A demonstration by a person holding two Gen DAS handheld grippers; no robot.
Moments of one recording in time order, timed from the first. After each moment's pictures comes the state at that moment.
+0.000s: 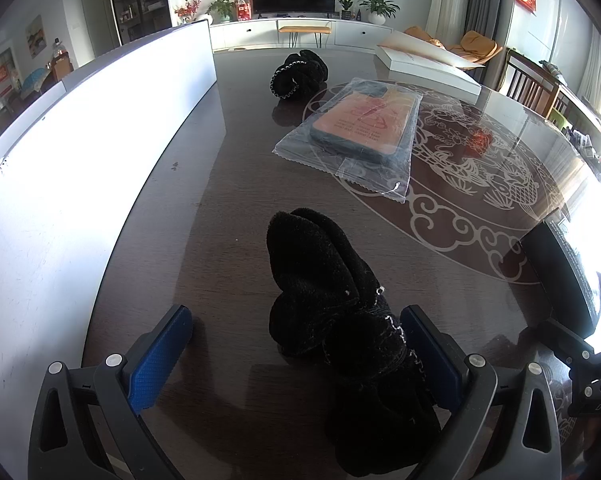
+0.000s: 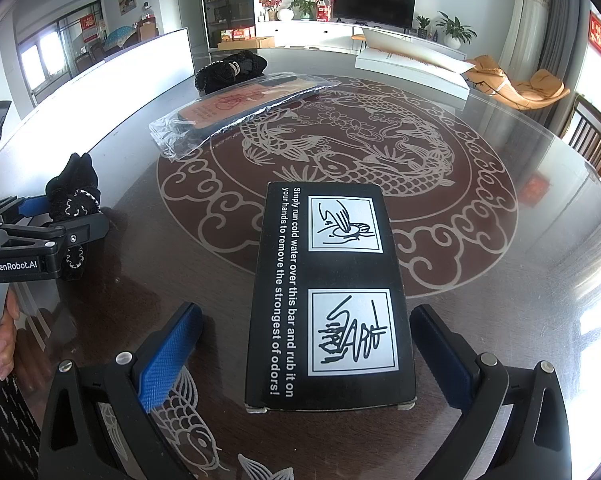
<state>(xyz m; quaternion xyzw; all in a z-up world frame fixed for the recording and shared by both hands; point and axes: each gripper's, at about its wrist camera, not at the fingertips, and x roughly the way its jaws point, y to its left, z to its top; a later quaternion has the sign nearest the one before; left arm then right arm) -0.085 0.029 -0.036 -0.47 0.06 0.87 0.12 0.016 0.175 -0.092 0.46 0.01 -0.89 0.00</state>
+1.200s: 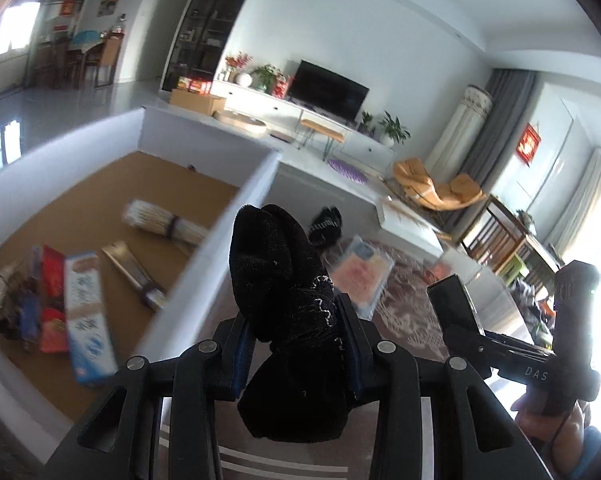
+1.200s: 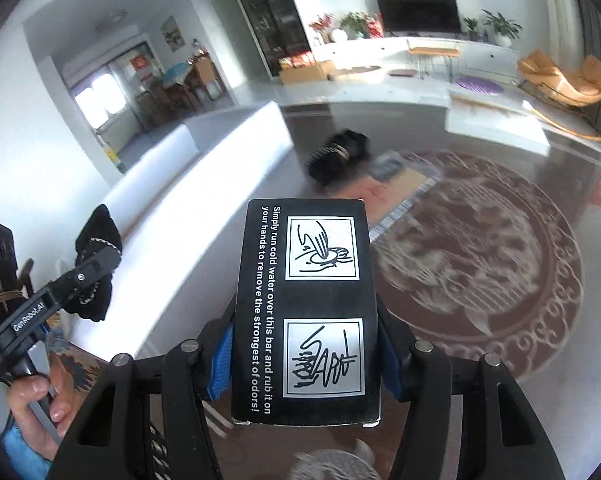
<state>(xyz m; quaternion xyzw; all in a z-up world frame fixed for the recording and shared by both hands) -0.041 -0.109 0.097 -0.33 -0.16 0.92 0.12 -0.030 0.109 0.021 0.41 -0.09 -0.89 0.16</state>
